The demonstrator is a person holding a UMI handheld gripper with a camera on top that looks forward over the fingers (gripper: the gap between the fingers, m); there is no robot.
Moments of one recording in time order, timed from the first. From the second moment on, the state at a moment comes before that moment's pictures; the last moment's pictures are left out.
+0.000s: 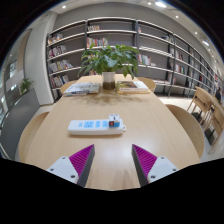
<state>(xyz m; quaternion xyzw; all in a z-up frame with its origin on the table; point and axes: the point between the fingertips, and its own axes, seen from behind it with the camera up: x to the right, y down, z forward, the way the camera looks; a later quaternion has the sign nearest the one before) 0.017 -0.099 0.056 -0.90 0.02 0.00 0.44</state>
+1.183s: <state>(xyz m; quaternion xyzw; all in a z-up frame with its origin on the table) 0.166 0.066 0.169 -0.84 0.02 -0.03 0.54</state>
